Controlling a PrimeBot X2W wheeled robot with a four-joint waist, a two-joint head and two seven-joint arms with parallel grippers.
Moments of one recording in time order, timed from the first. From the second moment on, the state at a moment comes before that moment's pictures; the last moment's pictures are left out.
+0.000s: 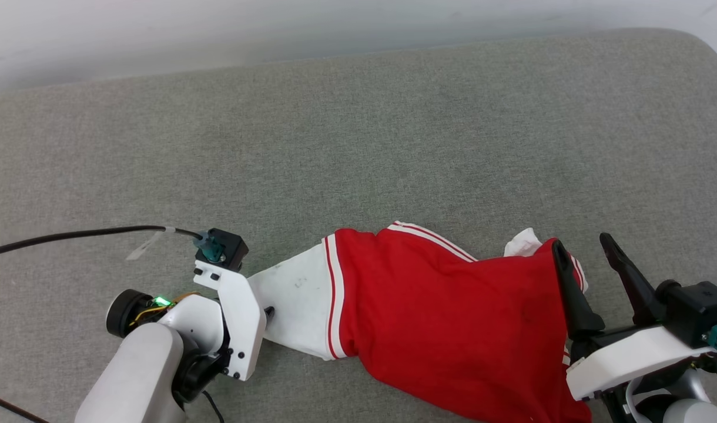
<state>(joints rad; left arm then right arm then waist) -0.36 0.33 -0.37 0.24 -0.43 -0.10 0.78 -0.01 -0.06 0.02 -0.16 0.18 0.13 0.06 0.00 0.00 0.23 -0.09</state>
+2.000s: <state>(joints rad) -0.20 0.41 -0.19 -0.15 -0.44 0.08 0.42 -0.35 -0.41 0.31 0.27 0.61 0.13 0.75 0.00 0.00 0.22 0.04</state>
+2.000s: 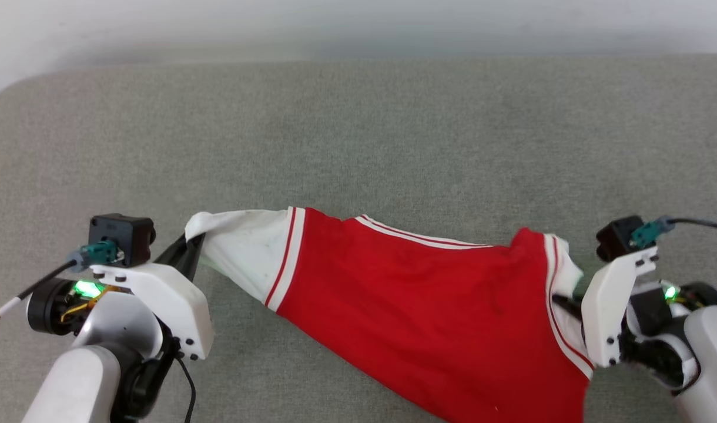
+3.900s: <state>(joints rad) -1.39 0.35 -0.14 0.84 -0.55 -0.13 -0.21 -1.51 -0.25 0.24 0.83 0.29 0.13 0.11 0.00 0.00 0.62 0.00</state>
